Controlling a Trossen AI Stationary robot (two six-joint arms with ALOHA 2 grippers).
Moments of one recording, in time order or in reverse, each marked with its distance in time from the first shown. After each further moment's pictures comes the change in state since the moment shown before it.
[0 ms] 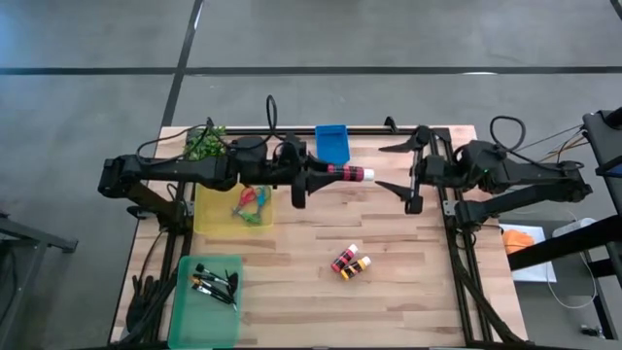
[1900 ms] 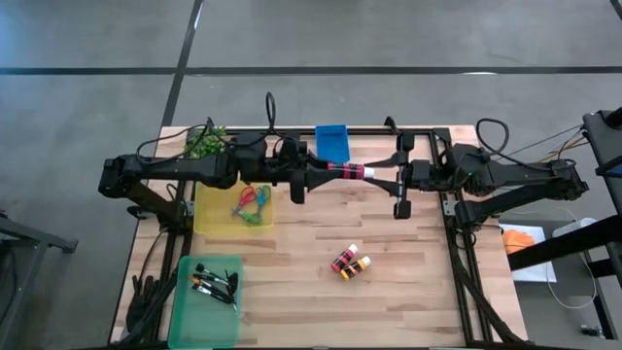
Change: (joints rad) left arm 0.015 0.002 0.000 0.015 0.048 -0.059; right arm 0.002 0.095 -0.001 0.108 -0.050 0.022
